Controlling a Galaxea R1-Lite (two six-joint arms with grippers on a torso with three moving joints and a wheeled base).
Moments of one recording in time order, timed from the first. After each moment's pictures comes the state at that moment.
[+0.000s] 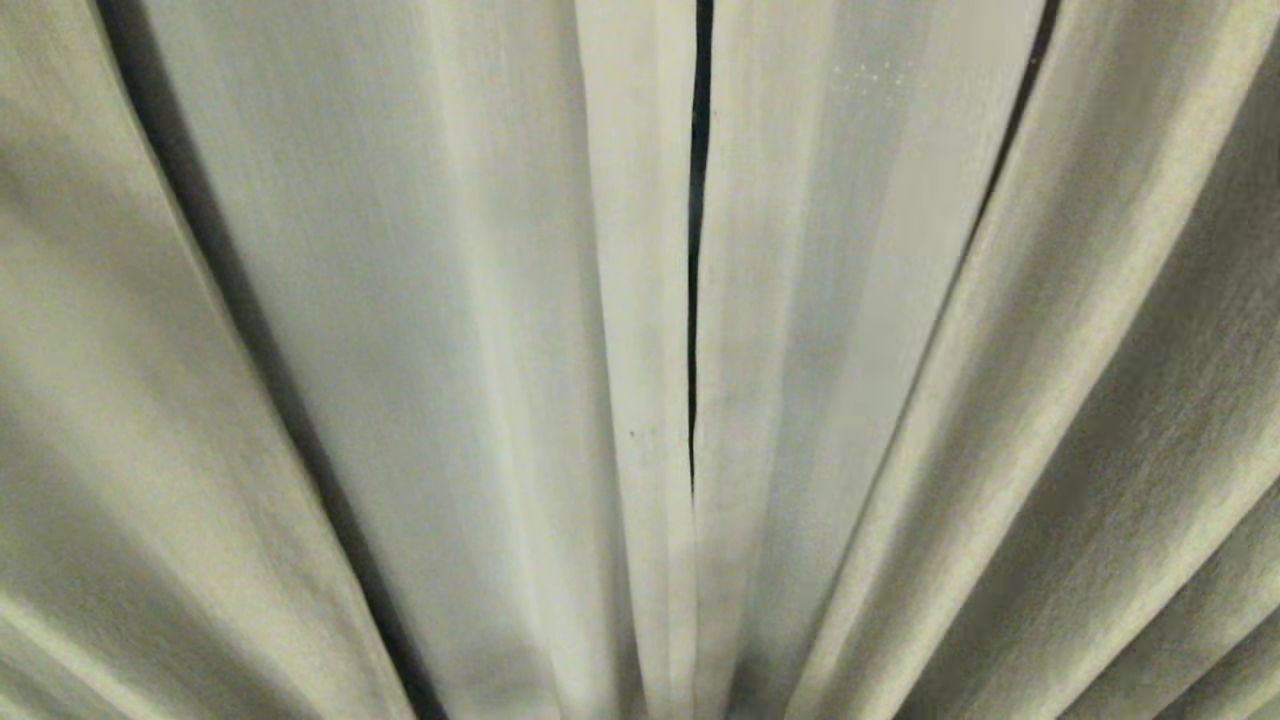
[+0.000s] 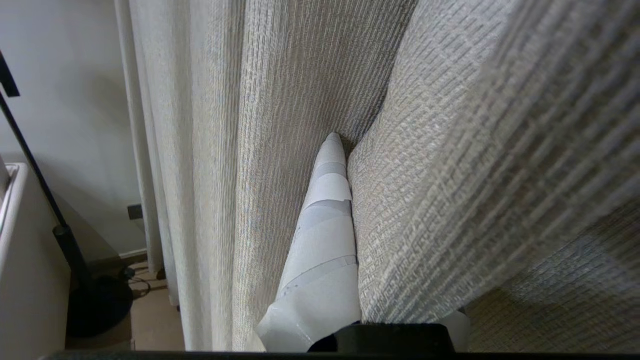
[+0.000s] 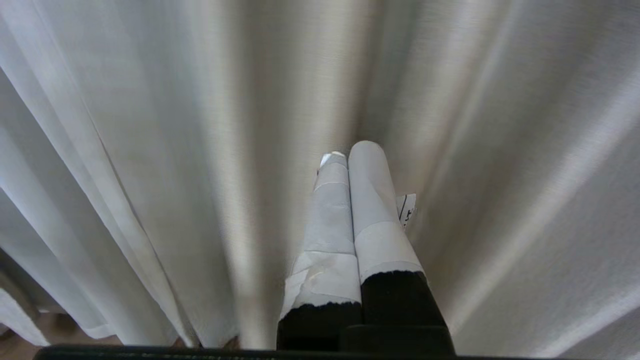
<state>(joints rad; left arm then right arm) 0.46 1.67 -1.74 0.03 0.58 -0.21 0.01 0.00 0.00 0.00 0.05 -0.09</state>
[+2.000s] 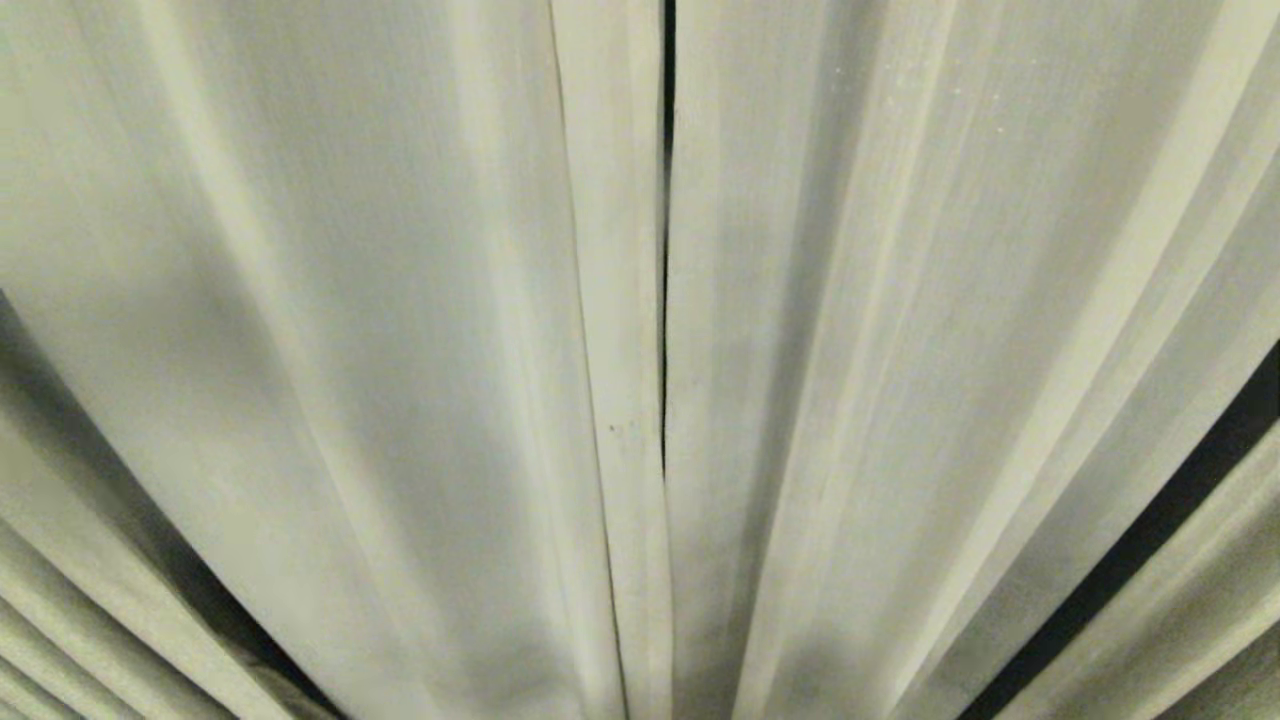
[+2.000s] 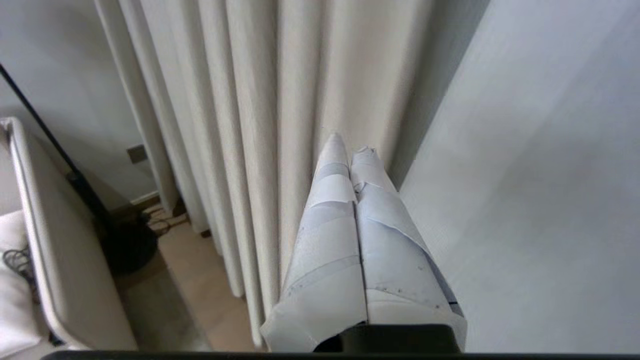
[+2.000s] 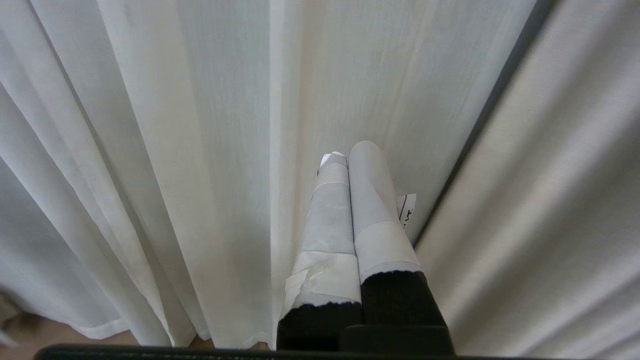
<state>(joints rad) 0.30 0.92 -0.90 0.10 0.53 -0.17 0.01 0.00 0.00 0.00 0.05 -0.09</state>
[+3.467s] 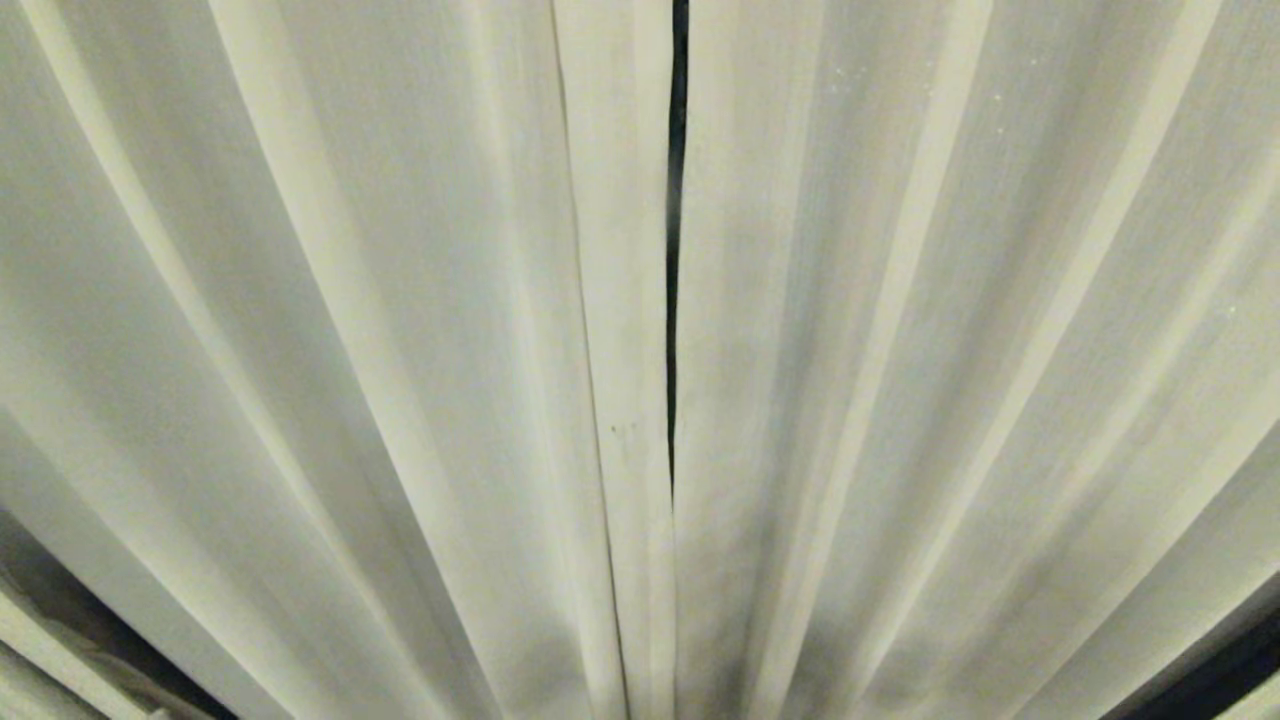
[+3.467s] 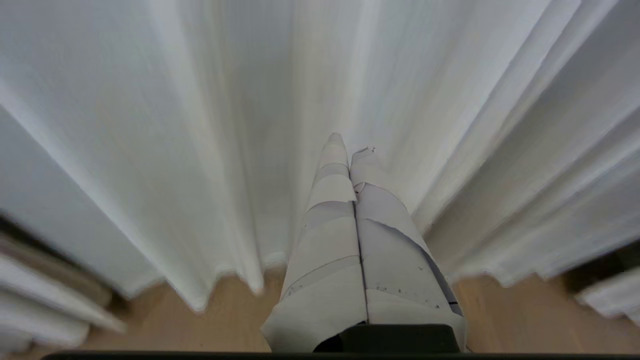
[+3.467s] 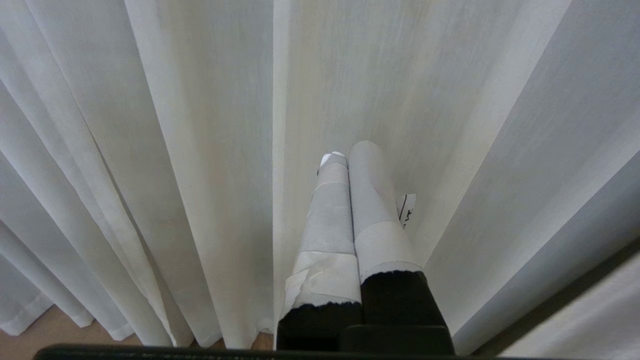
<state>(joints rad) 0.09 0.31 -0.05 -0.04 -0.22 -0.05 0.01 0.00 0.00 0.00 0.05 -0.09</state>
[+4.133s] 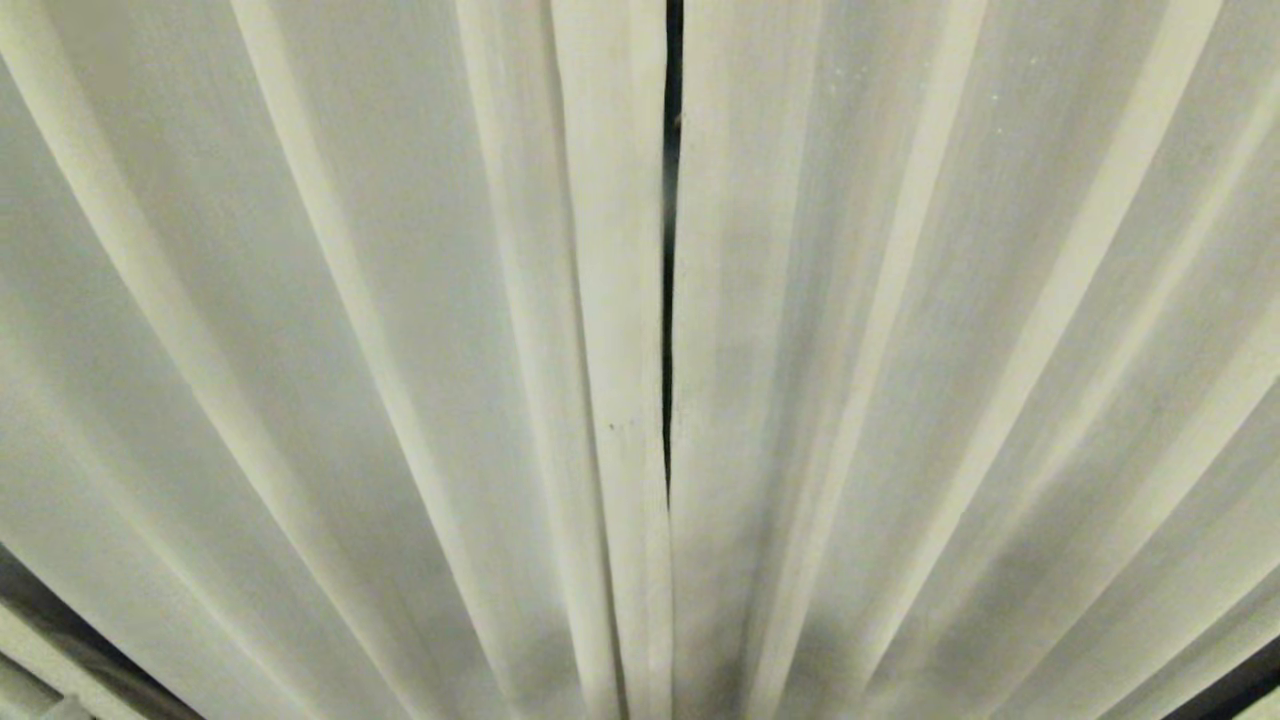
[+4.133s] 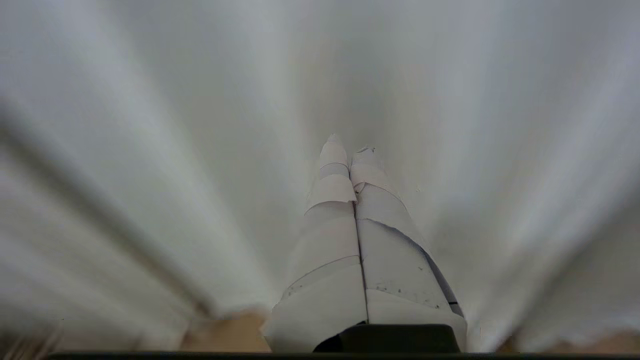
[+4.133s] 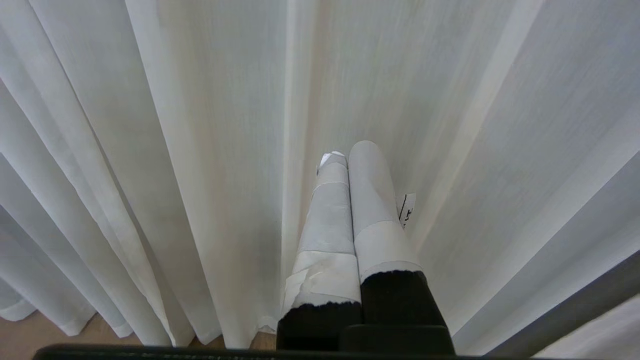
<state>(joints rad) 0.08 0.27 0.00 -0.13 0.07 0.09 0.01 0.00 0.00 0.00 0.05 -0.09</state>
